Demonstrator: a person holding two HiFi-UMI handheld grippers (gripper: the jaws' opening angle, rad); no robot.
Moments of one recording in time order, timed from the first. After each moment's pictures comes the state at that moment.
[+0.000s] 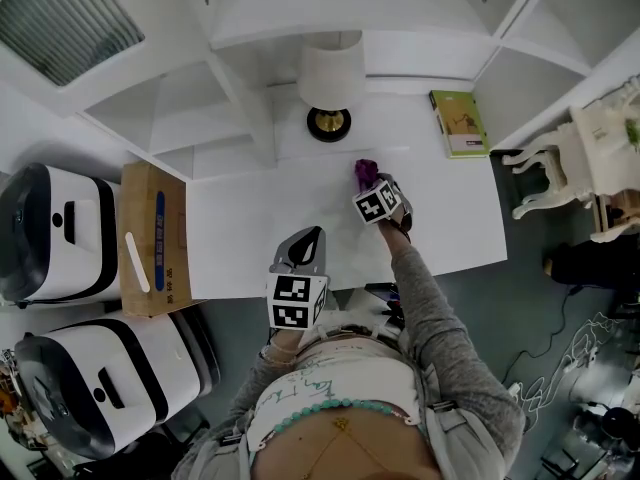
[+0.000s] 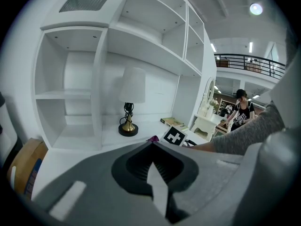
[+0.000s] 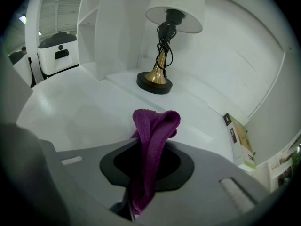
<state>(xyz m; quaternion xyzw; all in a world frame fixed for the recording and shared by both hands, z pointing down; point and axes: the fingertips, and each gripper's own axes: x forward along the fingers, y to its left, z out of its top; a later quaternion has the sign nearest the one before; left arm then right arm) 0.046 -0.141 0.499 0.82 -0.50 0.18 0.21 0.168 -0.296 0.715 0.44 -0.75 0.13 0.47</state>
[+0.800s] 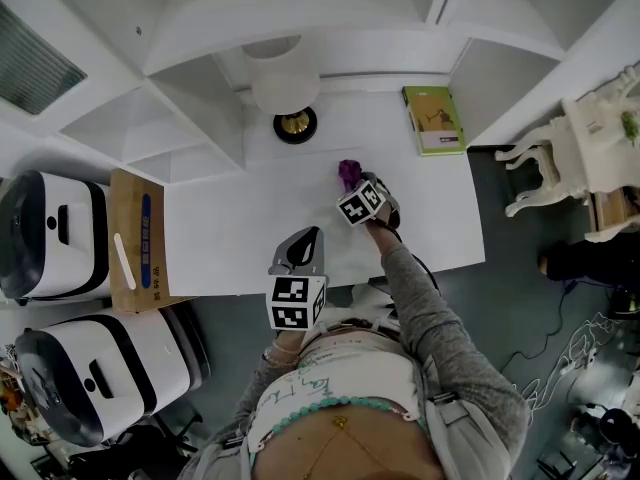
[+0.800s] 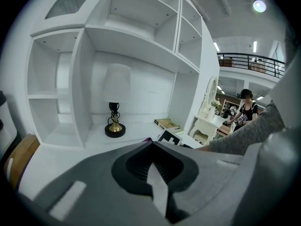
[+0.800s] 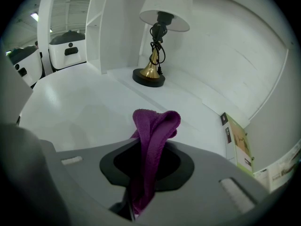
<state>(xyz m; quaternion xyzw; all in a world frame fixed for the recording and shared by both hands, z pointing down) 0.142 -0.144 0.495 0.81 -0.52 0.18 0.22 0.223 -0.296 0.716 0.40 -0.77 0.10 0.48</state>
